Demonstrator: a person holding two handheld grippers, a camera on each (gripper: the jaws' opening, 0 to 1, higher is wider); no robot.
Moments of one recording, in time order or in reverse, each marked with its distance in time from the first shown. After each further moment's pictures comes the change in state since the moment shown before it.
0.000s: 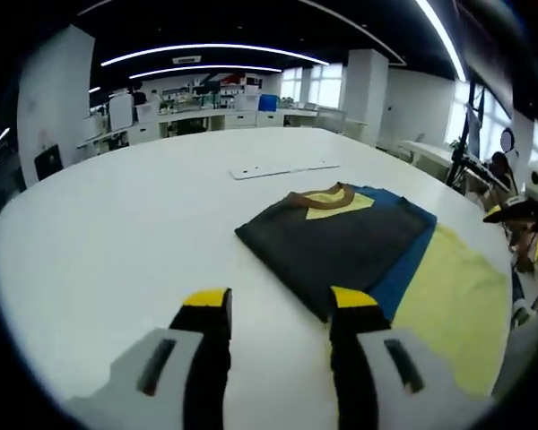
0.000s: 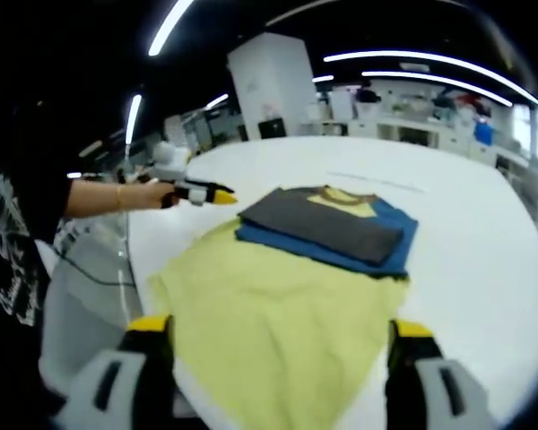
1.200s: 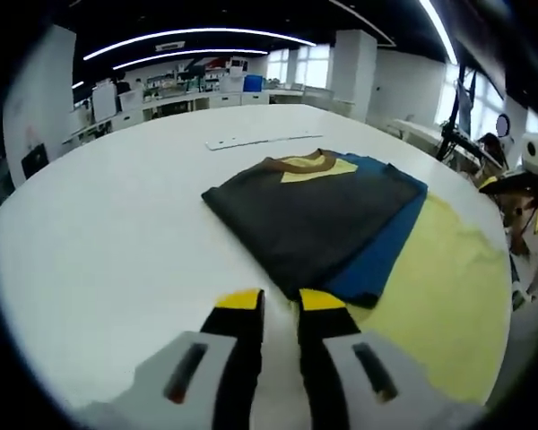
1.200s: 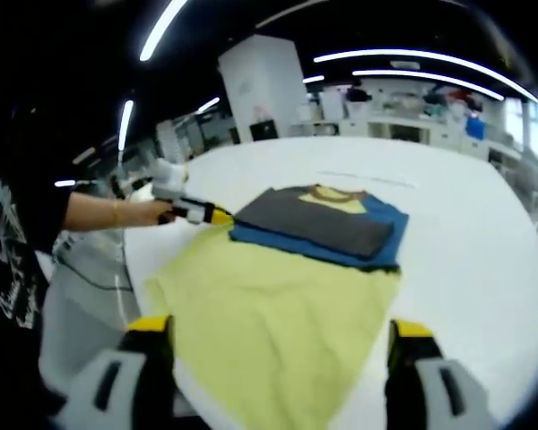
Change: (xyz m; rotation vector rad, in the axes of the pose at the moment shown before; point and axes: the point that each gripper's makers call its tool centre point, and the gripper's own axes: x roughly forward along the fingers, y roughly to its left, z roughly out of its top) left arm 0.014 -0.034 -0.029 0.003 0.079 -0.073; right arm -0.008 -0.008 -0.005 0.035 -0.012 -0.028
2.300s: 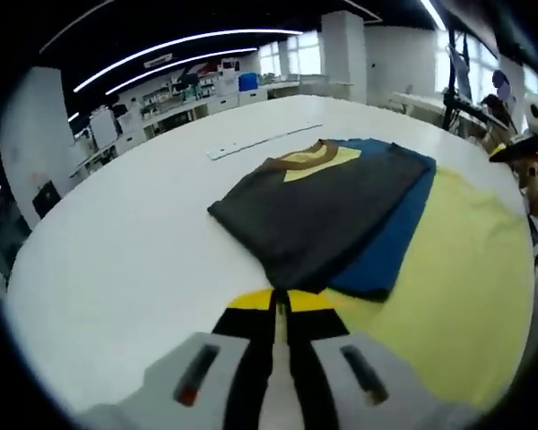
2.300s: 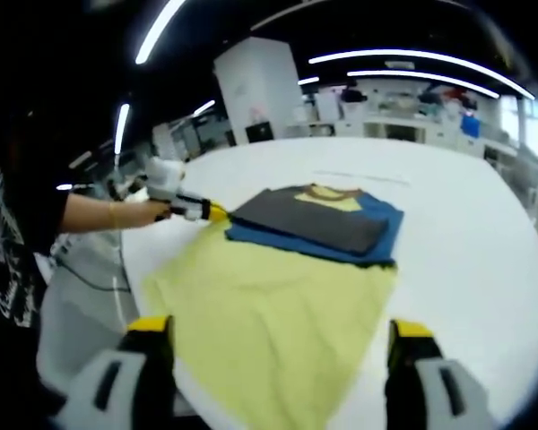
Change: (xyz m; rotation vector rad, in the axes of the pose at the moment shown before) left arm -0.002 0.009 0.003 0.271 0.064 0.122; right arm -0.003 -0.004 -0.006 0.016 -0.008 -0.013
